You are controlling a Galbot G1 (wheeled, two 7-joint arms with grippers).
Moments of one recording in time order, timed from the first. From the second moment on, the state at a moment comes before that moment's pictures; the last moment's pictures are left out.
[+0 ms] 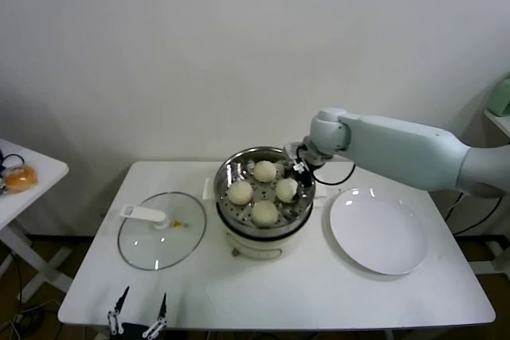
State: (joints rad) left arm 1.82 -1.61 -0.77 -1.82 0.27 -0.41 0.10; right arm 0.50 1.03 -1.33 1.28 0.32 -0.32 -0.95
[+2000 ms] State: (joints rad) left arm 1.76 -1.61 -0.75 -1.80 0.21 -0.42 0.08; right arm -1.30 0.97 0.36 1.74 0.41 0.29 -0.17
